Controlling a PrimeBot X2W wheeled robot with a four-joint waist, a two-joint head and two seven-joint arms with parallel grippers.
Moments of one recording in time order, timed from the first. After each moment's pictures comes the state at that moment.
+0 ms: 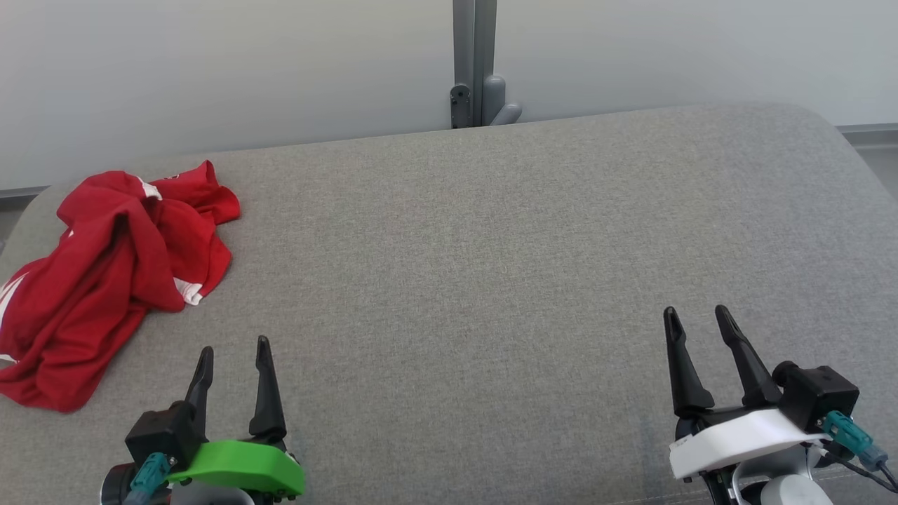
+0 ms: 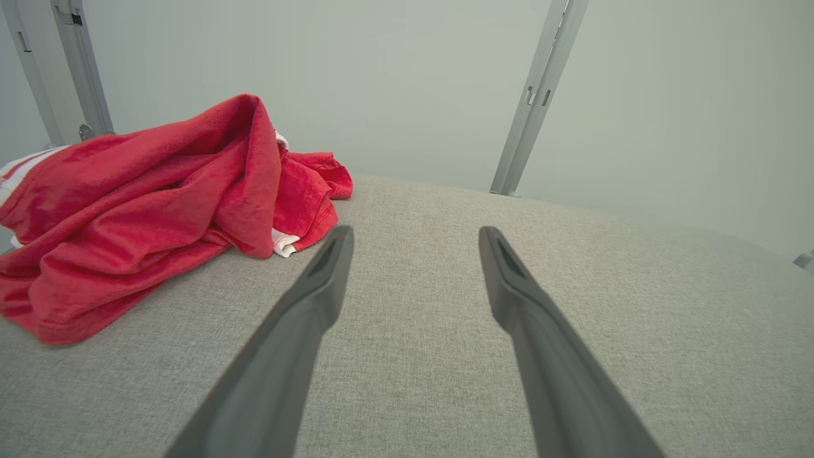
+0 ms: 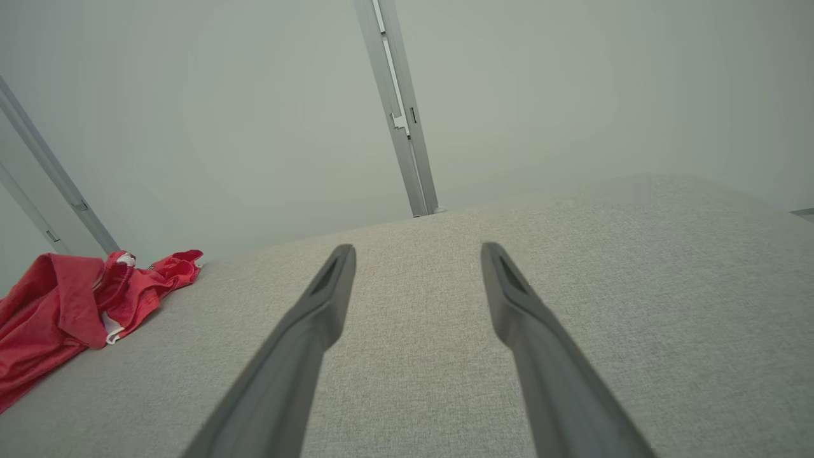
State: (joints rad) left arm -0.01 0.04 -0.08 0.18 -0.30 0.02 -0.20; right arm 0.01 -0.05 0.05 0.07 0.29 0.13 -0.21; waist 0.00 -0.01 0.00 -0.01
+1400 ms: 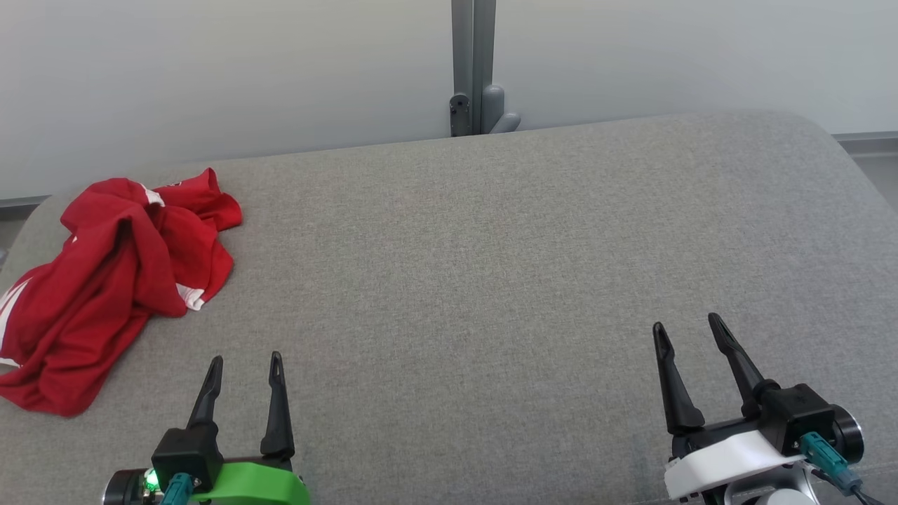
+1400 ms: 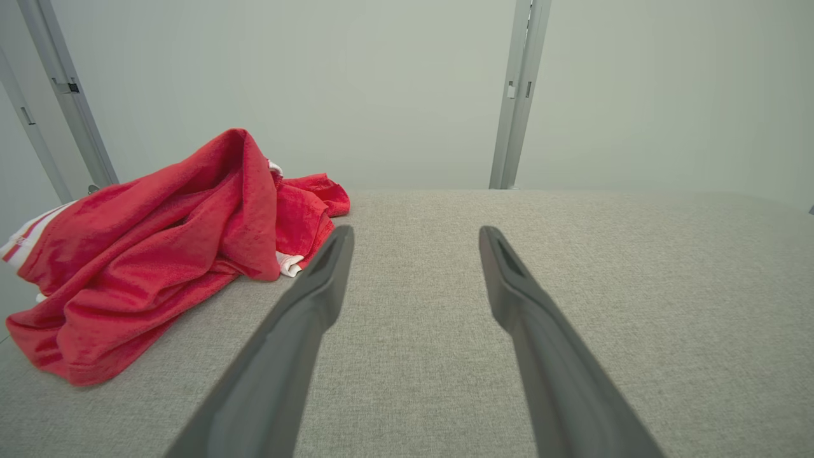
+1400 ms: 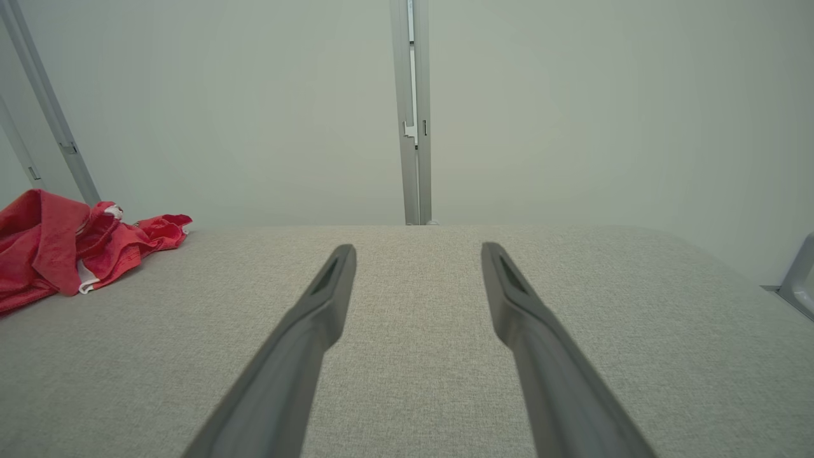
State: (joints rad) left arm 0.02 0.05 -0.08 0.19 -0.15 0.00 -0.26; right arm 0.05 -0.05 0.06 0.05 0.09 0.13 -0.26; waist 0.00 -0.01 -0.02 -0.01
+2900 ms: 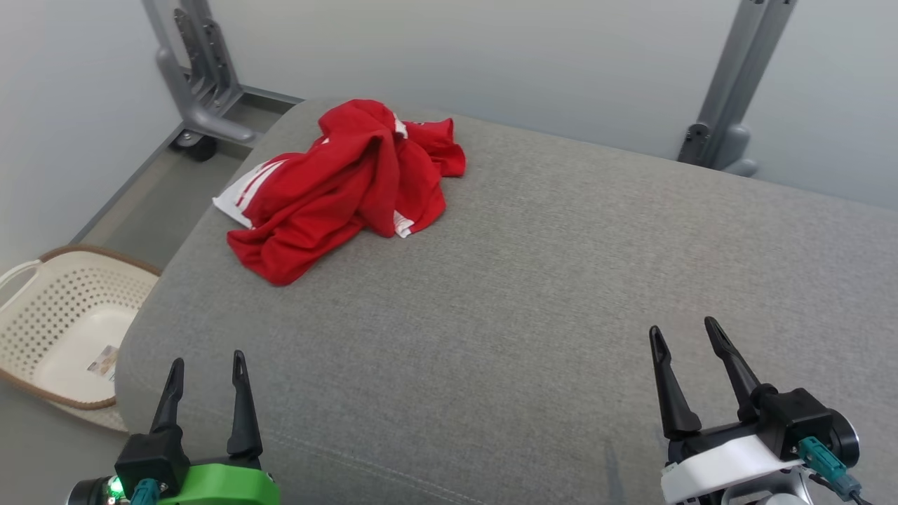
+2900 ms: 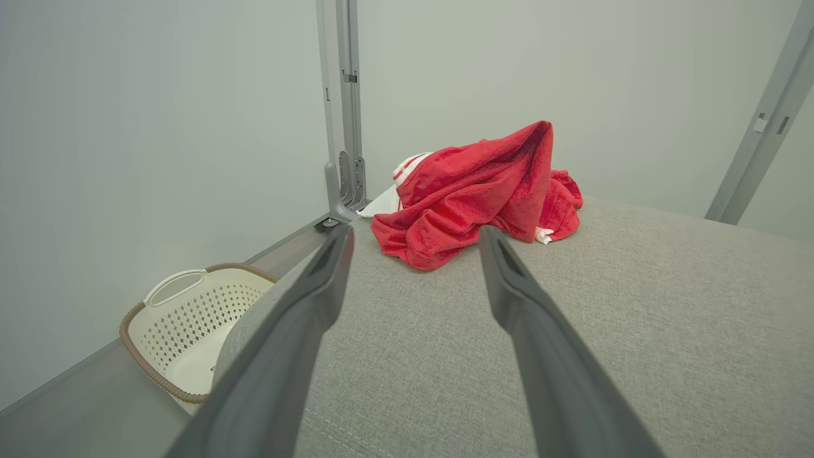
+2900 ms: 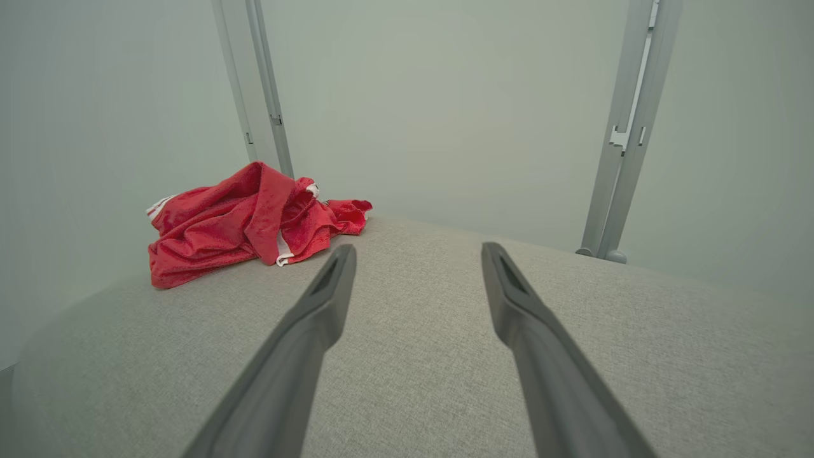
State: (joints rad) left arm 0.04 0.05 0.00 0.17 -0.13 0.00 -0.26; right arm 0.06 -0.05 0.07 0.04 0.11 0.13 -0.26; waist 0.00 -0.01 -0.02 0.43
